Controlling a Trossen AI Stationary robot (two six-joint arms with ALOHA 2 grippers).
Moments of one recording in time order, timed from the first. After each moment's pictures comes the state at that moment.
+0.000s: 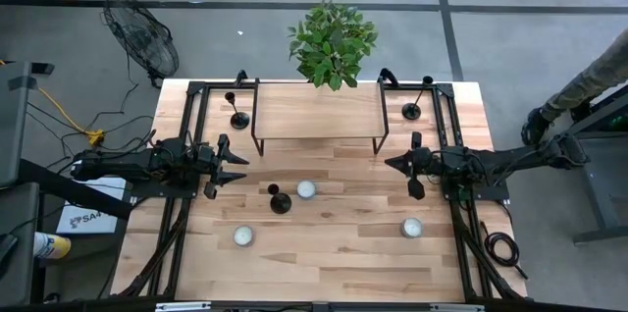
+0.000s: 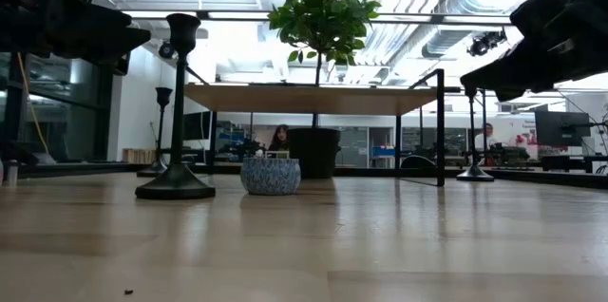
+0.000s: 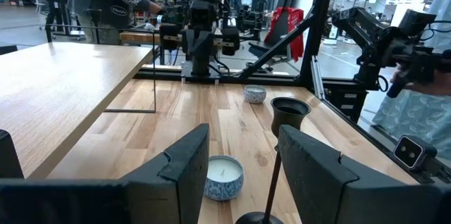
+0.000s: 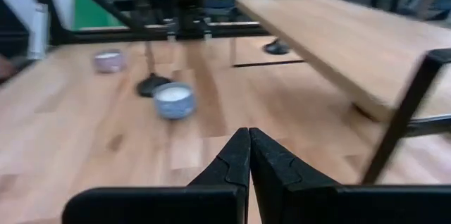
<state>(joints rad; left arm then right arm) -0.01 0.01 0.01 0.03 0.09 -0.08 0.07 0.40 0.01 0.21 0.24 0.05</state>
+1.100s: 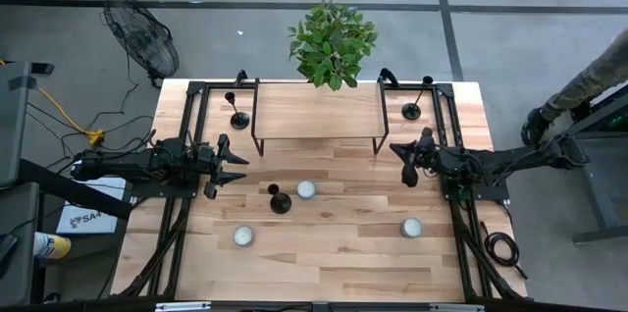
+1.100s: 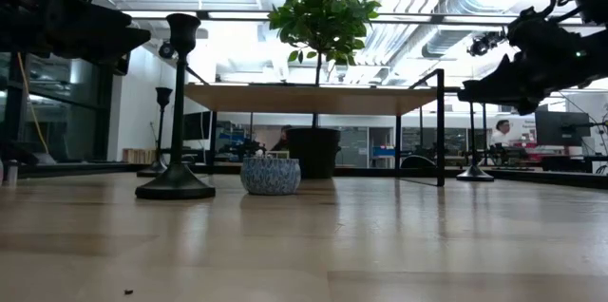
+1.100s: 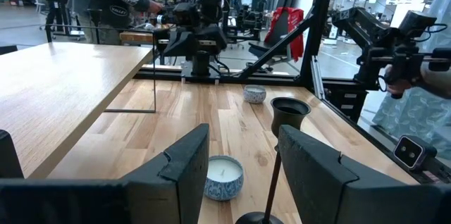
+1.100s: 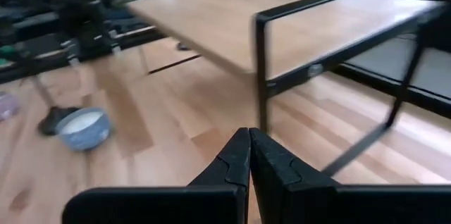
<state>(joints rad) -0.01 0.01 0.01 0.03 0.09 -0.08 0.07 0.40 0.01 0.15 0.57 0.29</state>
